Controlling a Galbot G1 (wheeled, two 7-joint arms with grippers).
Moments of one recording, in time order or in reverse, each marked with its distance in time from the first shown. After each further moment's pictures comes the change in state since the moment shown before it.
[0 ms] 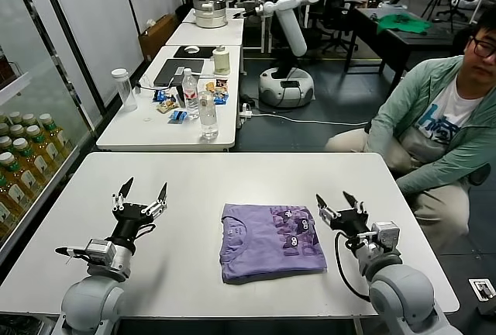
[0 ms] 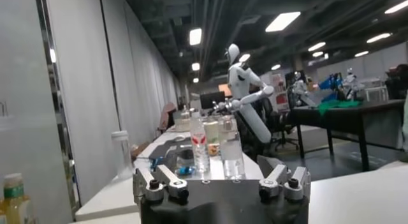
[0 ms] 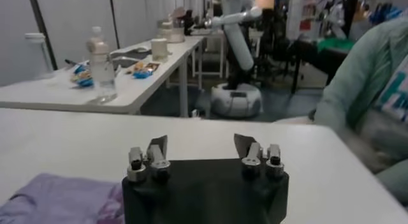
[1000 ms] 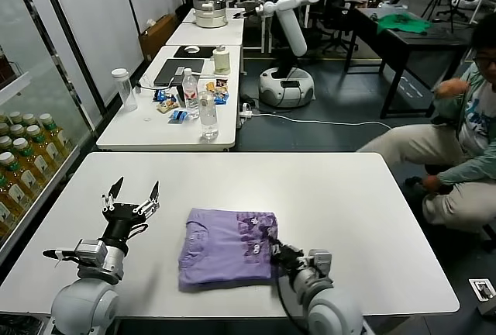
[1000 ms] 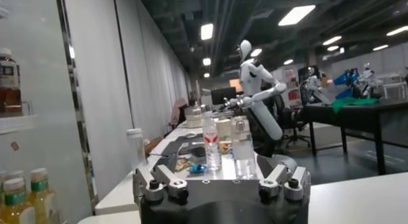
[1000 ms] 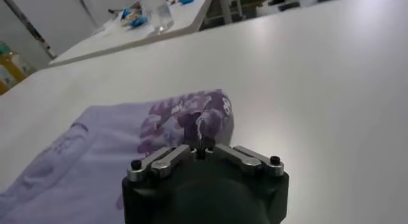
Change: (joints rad) left arm 0.038 0.027 -0.031 -0.080 -0.039 0.079 -0.065; right arm 0.017 0.110 -0.294 -0.078 0.248 -0.019 0.184
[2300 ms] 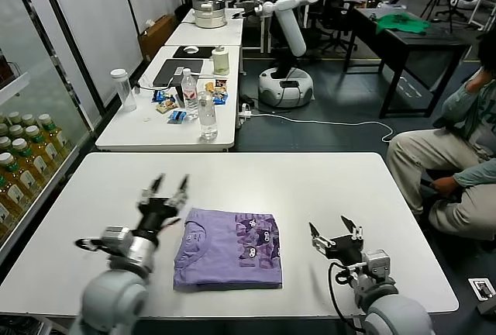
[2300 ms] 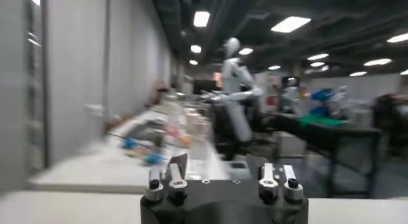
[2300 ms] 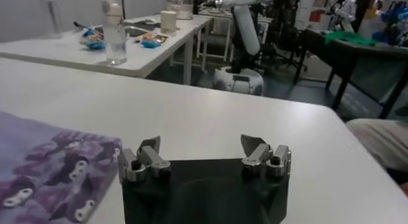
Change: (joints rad) left arm -0.075 -0.050 0.110 -0.077 -0.133 0.140 -0.089; right arm -0.164 -0.078 0.243 0.146 -0.339 -0.002 -0.203
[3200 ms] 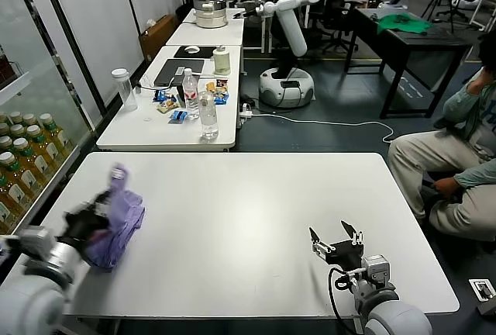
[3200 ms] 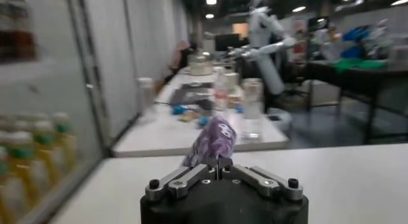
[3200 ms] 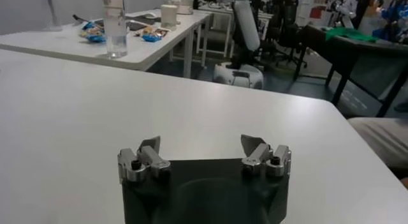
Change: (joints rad) left arm 0.173 0.173 -0.251 -0.116 -0.216 0.237 0.024; right arm -0.059 -0.005 0.044 0.013 -0.053 0.006 -0.016
